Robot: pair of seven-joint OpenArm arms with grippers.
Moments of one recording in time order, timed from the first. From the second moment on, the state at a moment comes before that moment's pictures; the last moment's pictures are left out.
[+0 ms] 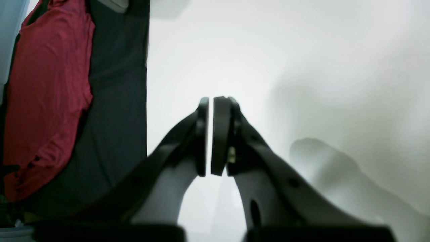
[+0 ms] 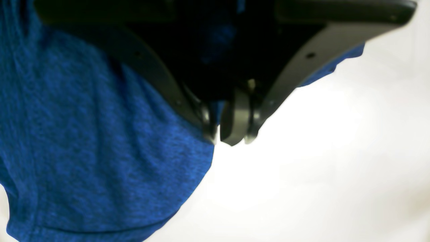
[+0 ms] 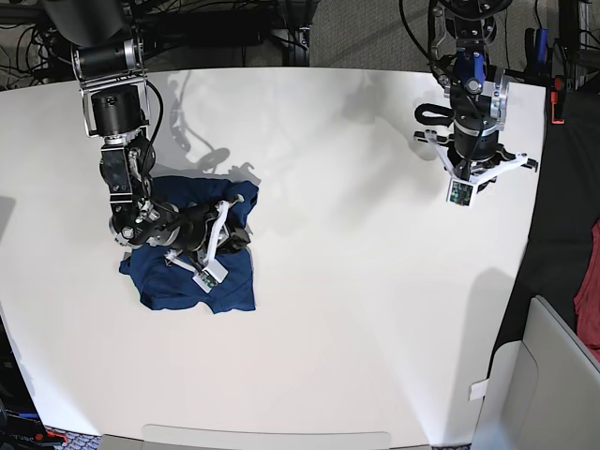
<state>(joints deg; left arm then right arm) 16.5 -5.4 -7.8 115.4 21.9 -11.5 45.7 21.0 12.9 -10.4 61.6 18.1 40.0 -38.6</state>
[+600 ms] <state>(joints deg) 18.0 -5.4 -8.3 117.7 21.9 -11.3 45.3 15.1 13.6 -10.2 86.6 26.3 38.8 -52.1</state>
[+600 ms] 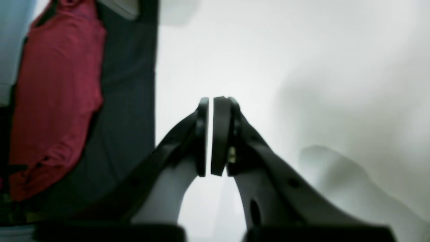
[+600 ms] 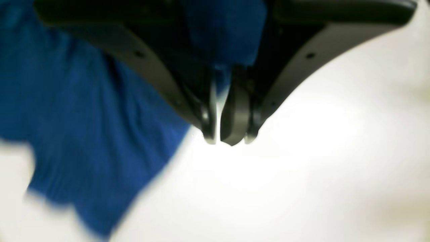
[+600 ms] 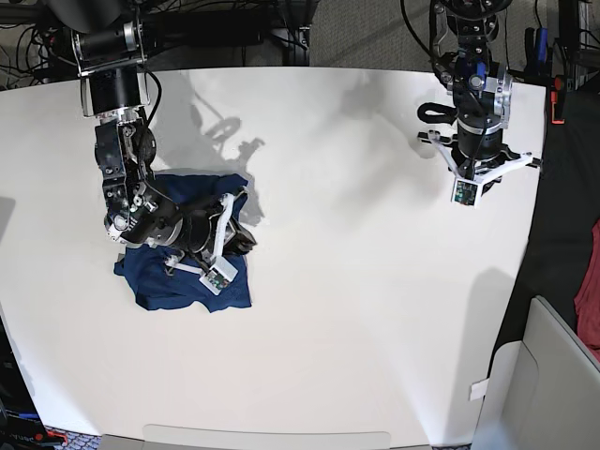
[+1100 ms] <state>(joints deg) 28.4 -4.5 -14.3 117.6 21.9 -11.1 41.6 -12.5 15.2 12.4 113.7 34.7 38.8 -55.7</state>
